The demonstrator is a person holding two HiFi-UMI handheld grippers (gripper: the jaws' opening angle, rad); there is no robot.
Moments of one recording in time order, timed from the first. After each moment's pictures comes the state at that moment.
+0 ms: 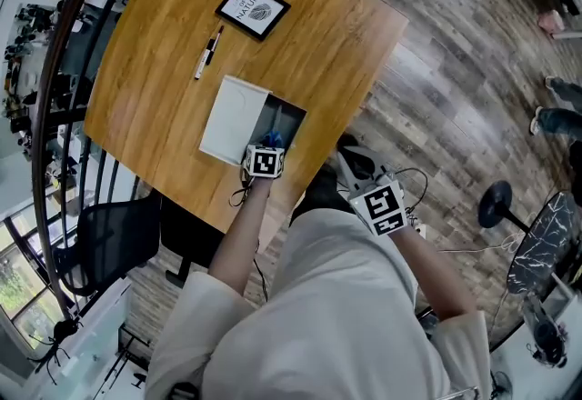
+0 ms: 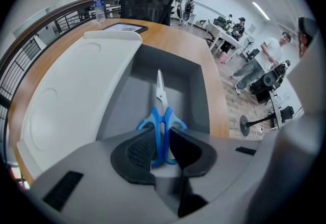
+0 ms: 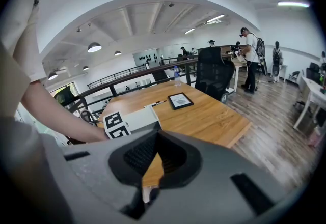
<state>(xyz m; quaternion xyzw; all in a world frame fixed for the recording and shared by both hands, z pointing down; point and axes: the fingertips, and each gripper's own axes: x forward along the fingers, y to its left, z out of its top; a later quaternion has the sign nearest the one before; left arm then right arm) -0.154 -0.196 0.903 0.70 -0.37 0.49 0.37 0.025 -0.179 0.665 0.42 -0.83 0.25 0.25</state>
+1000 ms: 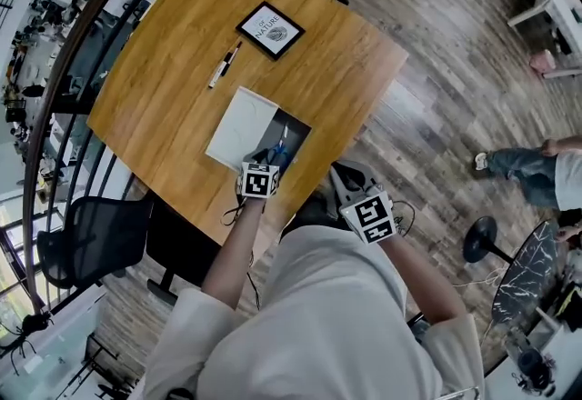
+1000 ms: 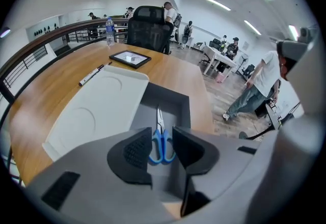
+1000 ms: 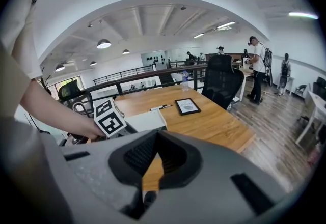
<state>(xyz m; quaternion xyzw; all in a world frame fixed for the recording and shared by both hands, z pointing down) -0.159 -0.206 0.832 0.75 -0.41 0.39 0.33 -0.005 -0.168 0.649 0.40 -0.85 0.21 0.26</state>
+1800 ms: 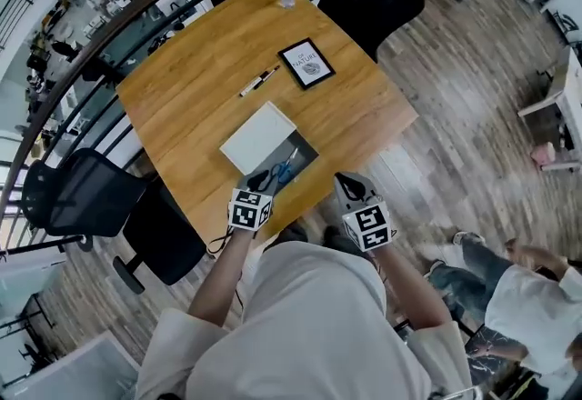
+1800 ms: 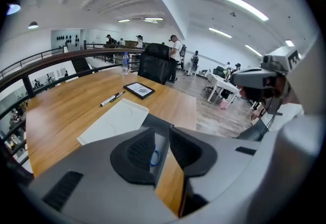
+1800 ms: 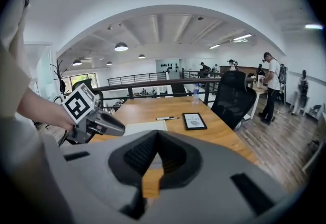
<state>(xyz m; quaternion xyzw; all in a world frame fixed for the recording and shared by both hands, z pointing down) -0.169 -0.163 0.703 0.77 -0.50 0.26 0.30 -0.007 -0.176 0.609 0.35 -0.90 0.13 0.24</state>
